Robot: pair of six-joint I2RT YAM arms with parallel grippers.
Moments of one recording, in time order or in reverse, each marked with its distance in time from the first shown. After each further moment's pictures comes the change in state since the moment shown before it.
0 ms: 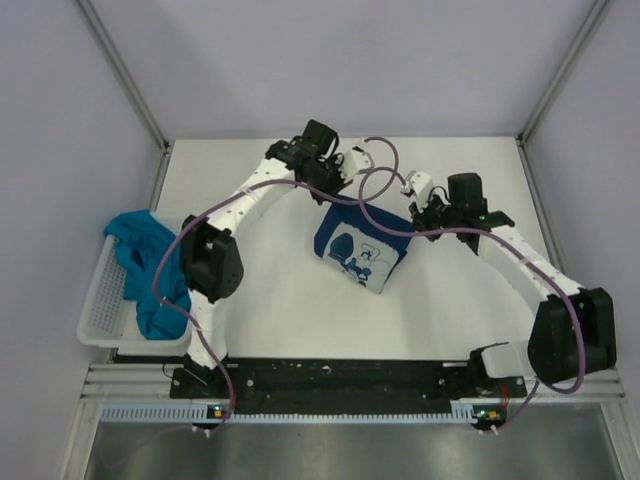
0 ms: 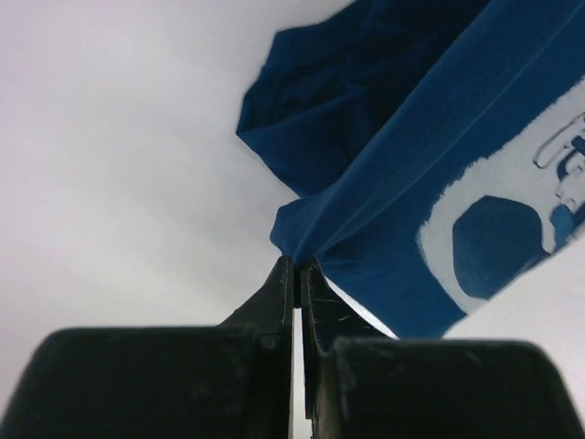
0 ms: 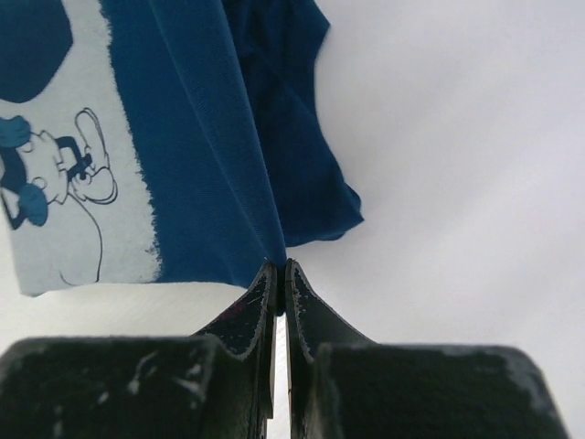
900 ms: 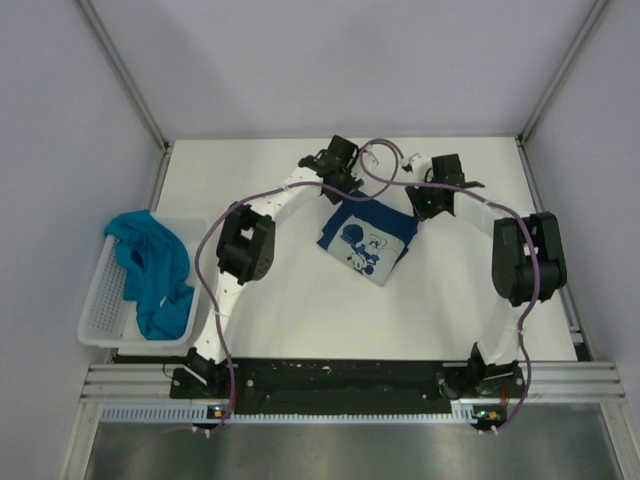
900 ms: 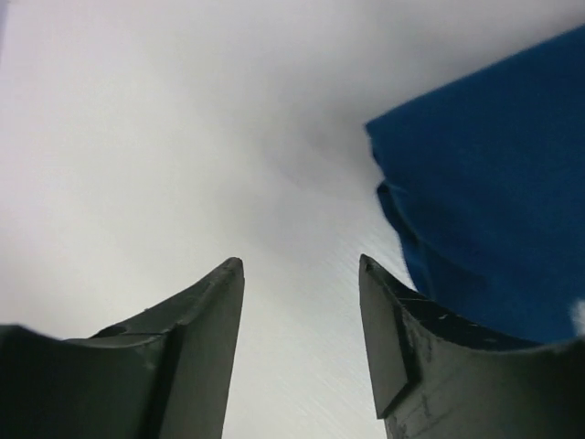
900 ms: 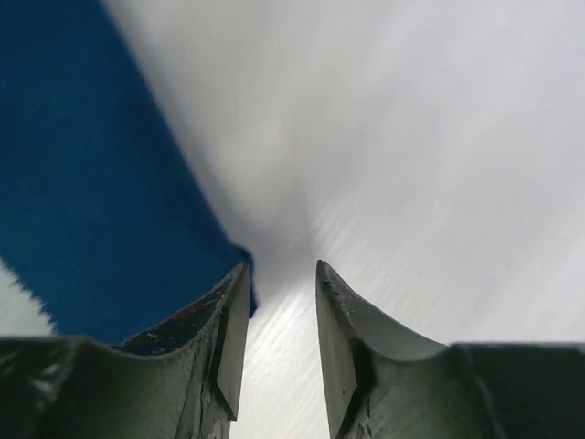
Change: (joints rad) left arm -0.032 0.394 0.183 0.275 -0.375 -0.148; right arm -0.068 0.532 0.270 0.088 0.222 0.127
